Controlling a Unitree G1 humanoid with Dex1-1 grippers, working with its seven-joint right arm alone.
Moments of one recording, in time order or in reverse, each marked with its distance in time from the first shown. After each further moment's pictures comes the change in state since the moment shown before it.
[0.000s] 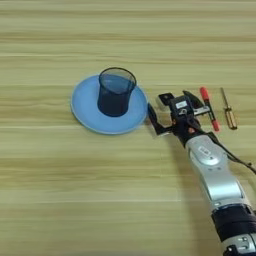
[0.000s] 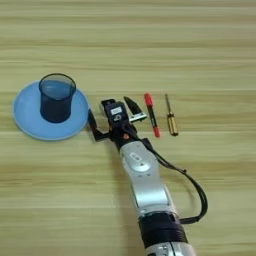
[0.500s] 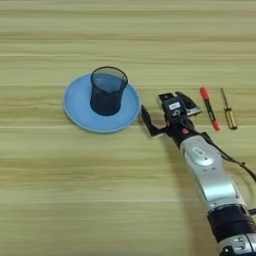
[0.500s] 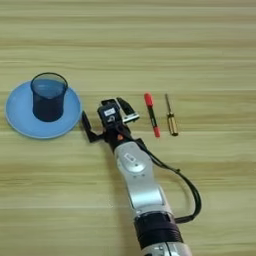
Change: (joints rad) arm 0.000 0.005 0.000 -0.007 -0.005 0.000 0.000
